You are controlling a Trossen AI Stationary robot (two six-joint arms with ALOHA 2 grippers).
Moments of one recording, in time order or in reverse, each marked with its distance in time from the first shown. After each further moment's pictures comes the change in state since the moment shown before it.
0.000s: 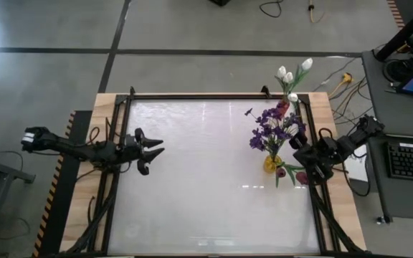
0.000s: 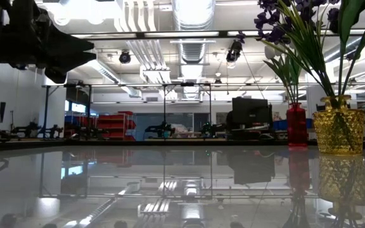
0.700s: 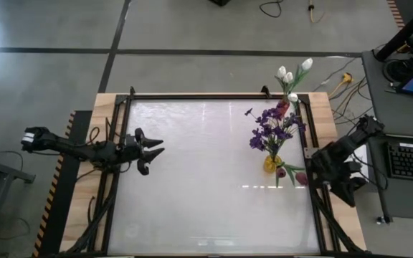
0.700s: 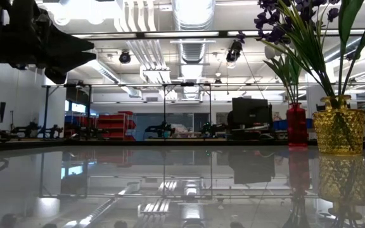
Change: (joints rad) left arm 0.000 0.000 0.000 0.000 0.000 -0.016; right arm 0.000 0.004 0.004 0.035 -1.402 0.130
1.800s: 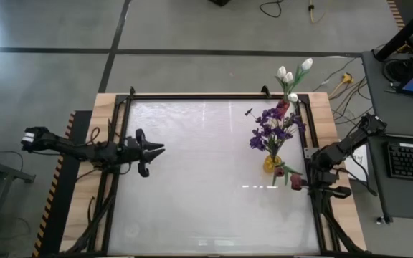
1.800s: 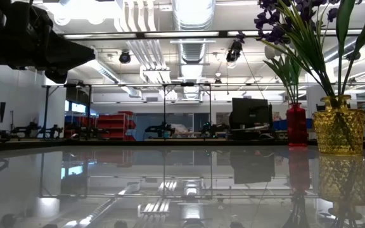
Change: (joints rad) left arm 0.000 0.000 0.000 -0.036 0.034 0.072; right arm 0.000 0.056 -0.003 -0.432 0.246 -0.044
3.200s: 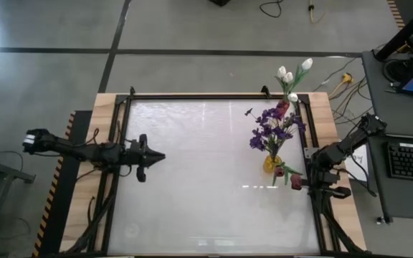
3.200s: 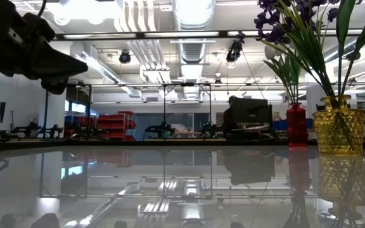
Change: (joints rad) left arm 0.010 -0.070 0.002 -0.212 0.157 -0.097; right arm 0.000 -0.001 -0.001 0.000 0.000 -0.056
